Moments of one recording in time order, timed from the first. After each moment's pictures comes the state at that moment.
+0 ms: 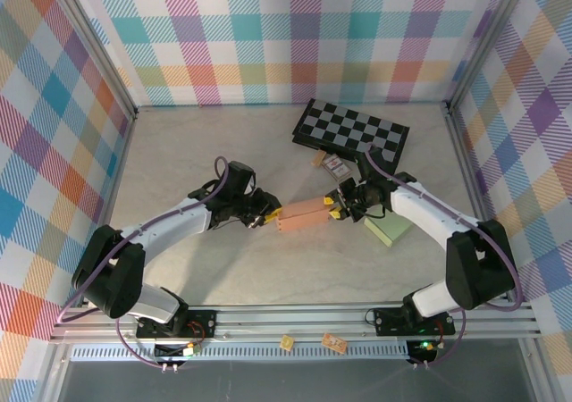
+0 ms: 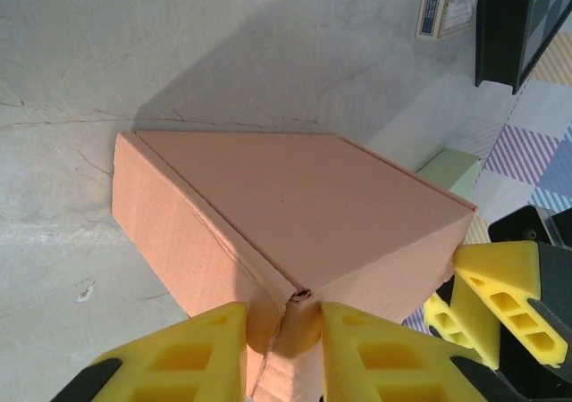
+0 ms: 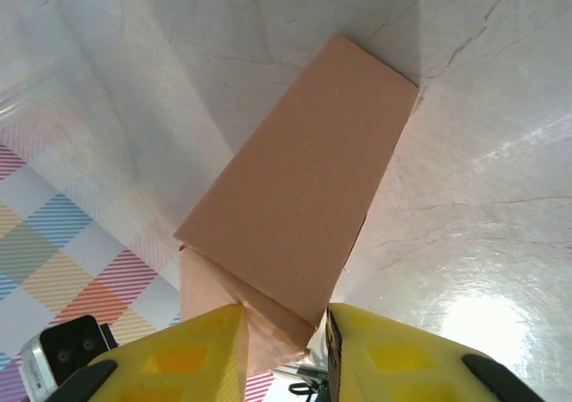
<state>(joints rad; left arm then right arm) -0.56 1.44 0.87 -0.29 0.41 -1.23 0.41 1.46 0.95 -0.55 -0.50 1.40</state>
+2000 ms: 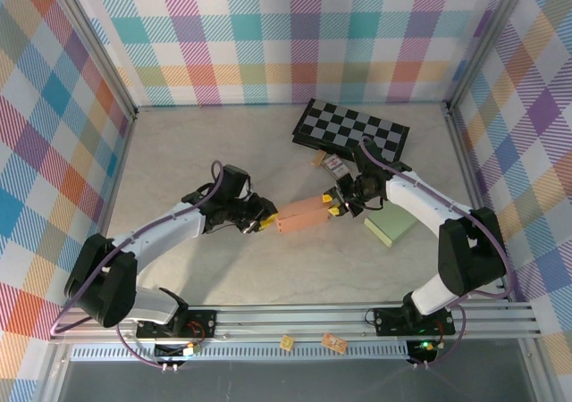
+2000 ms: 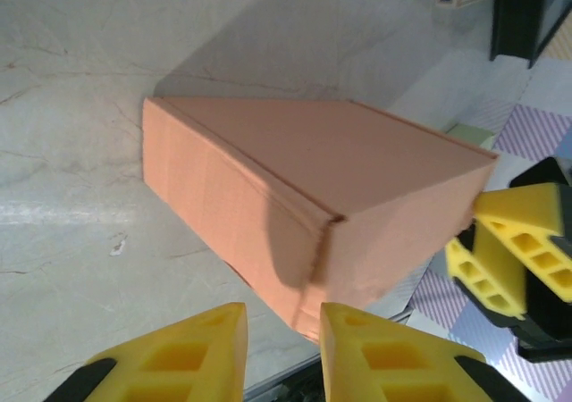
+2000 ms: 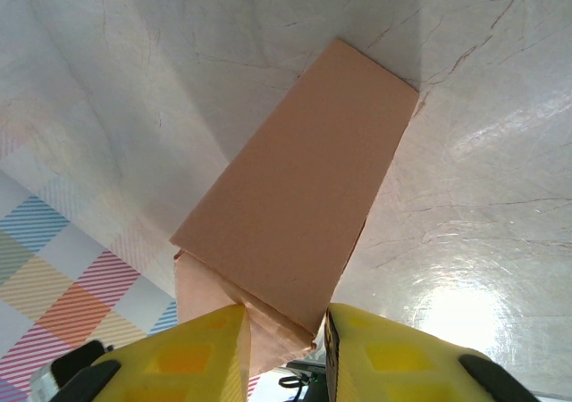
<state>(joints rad) -0.55 1.36 0.84 -0.37 0.45 -1.21 0.40 1.55 1.05 -0.65 -0.52 1.35</state>
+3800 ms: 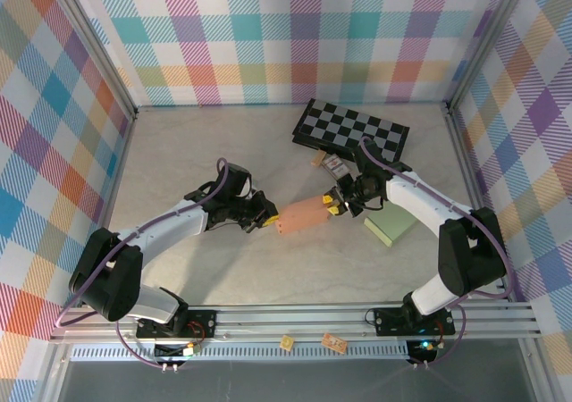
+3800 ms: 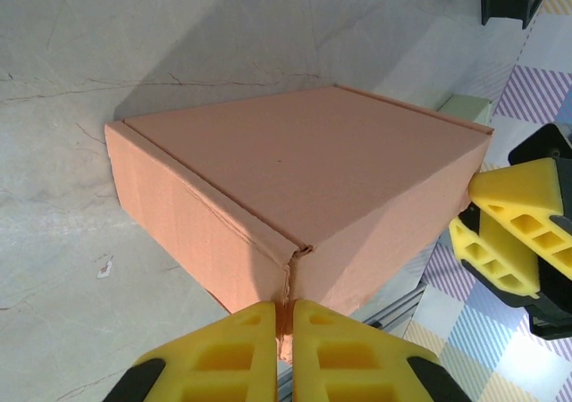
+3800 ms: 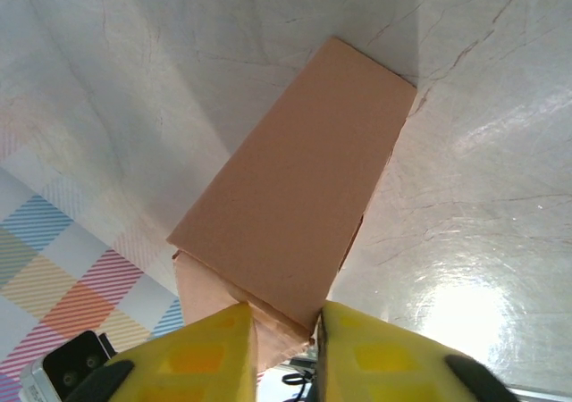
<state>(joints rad) -0.54 1.42 0.84 -0.32 0.51 -1.10 0.40 1.55 1.05 -0.65 -0.52 1.36</state>
